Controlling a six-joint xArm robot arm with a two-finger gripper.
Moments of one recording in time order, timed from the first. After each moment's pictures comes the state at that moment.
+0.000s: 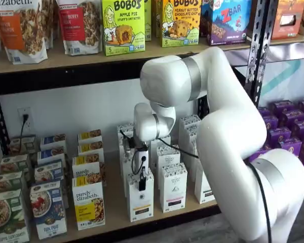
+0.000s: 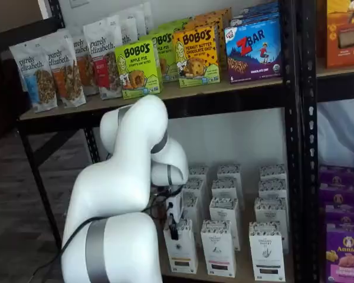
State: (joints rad) arm 0.25 1.11 -1.67 0.13 0.56 -1.42
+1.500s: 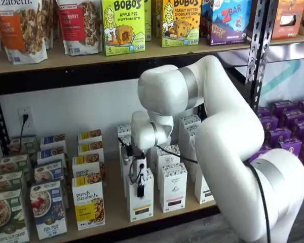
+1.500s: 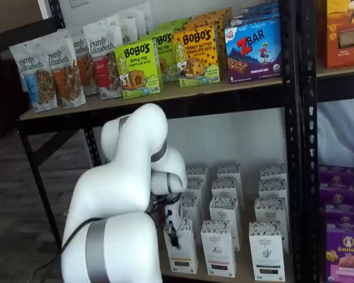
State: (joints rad) arm 0.27 1.18 -1.72 0.09 0.54 -1.38
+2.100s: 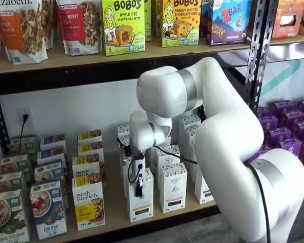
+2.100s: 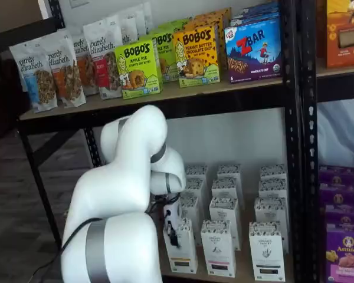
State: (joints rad) arm 0.28 1.19 -1.75 0.09 0.55 -1.36
